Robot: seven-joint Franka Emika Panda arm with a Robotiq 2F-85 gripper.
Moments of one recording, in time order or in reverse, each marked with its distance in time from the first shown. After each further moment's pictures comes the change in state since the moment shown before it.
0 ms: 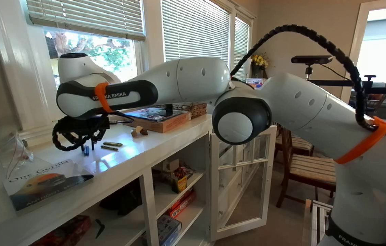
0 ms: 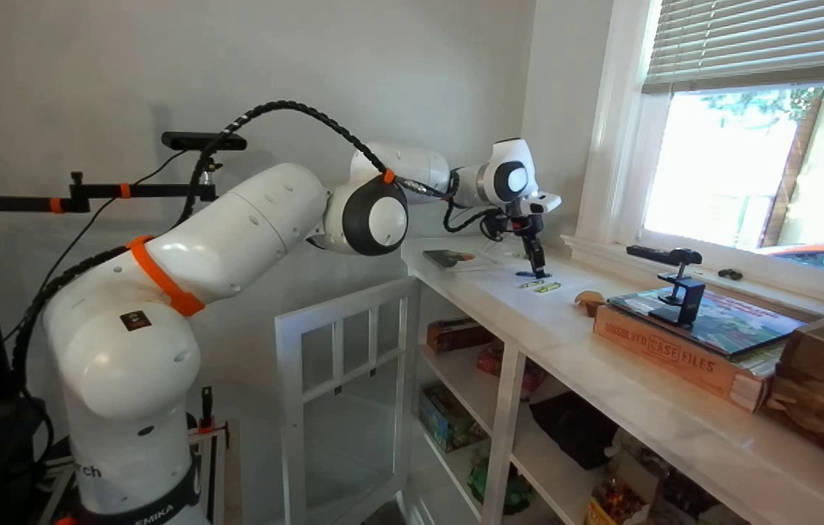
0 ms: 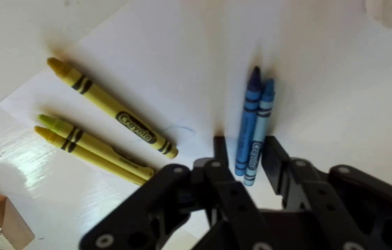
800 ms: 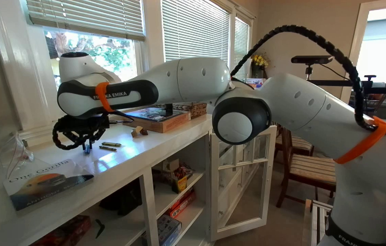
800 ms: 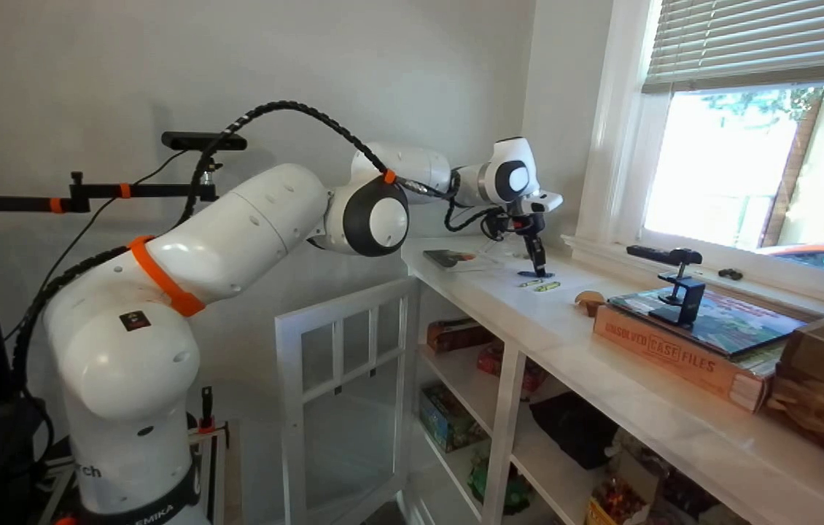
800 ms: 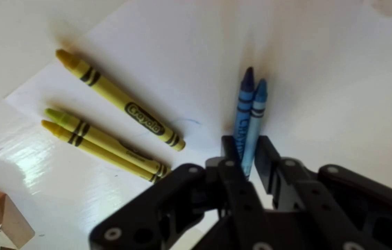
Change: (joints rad) arm -0.006 0.002 0.004 0.007 -0.003 0.009 0.010
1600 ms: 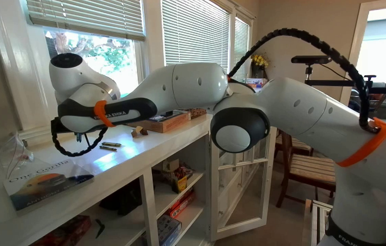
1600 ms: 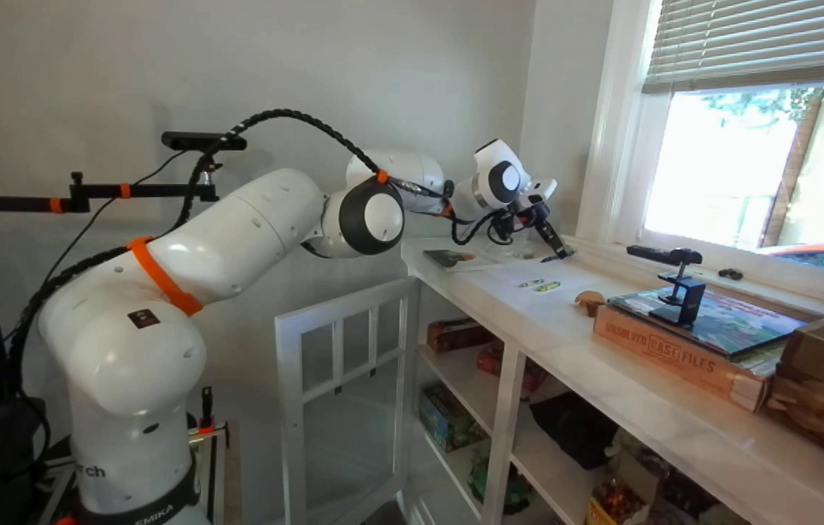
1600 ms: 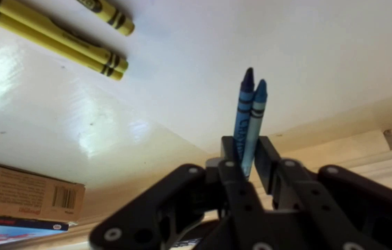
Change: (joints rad) arm 0.073 0.037 -0.157 0.003 -0.158 0.265 0.115
